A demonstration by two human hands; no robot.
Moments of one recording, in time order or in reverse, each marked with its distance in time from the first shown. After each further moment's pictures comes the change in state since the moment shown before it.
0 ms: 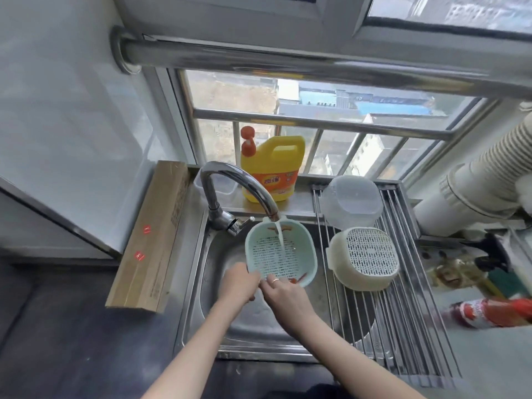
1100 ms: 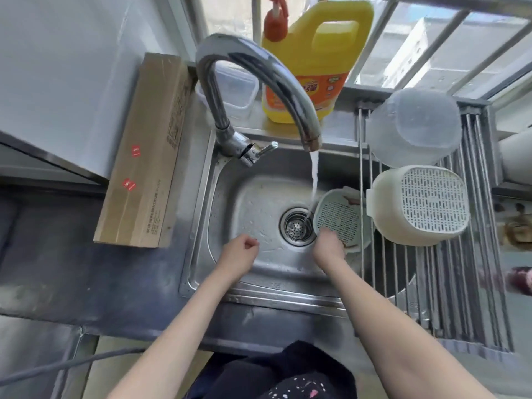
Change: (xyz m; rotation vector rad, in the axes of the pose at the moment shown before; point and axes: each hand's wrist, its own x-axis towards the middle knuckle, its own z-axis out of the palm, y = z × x) left_hand 0.041 -0.112 0.049 -0.047 -0.109 -0.078; right_hand 0.009 0.066 0.133 0.302 -0.588 0.832
